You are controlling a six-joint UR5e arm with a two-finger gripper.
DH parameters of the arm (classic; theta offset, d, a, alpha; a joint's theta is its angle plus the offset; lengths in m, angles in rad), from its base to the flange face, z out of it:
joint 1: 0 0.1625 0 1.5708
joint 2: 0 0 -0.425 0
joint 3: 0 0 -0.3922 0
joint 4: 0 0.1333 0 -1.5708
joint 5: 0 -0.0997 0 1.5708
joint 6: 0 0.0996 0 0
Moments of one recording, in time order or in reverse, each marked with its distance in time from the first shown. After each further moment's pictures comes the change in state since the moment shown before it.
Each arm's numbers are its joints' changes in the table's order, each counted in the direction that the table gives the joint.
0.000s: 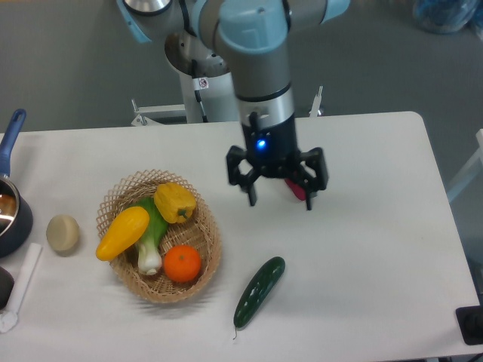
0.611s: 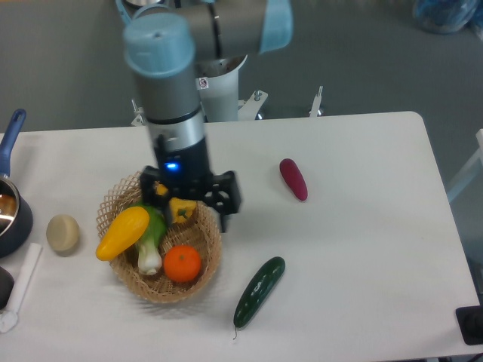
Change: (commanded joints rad) arm -0.203 -0.002 -0.095 -0.015 -0.011 -0.004
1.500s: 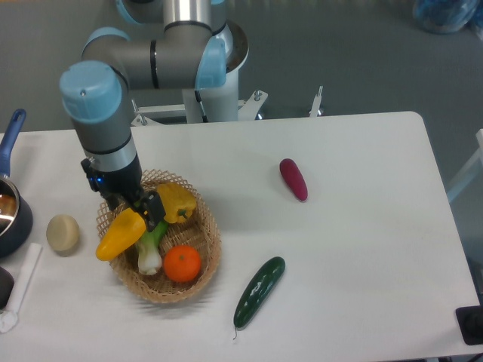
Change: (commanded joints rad) arm -0.112 -0.071 -0.101 -0.003 0.002 0.158
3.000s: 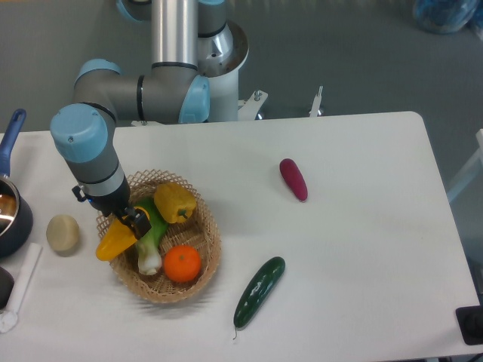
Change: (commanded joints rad) arm -0.038 -0.063 -0.029 0.008 -0.005 -0.009
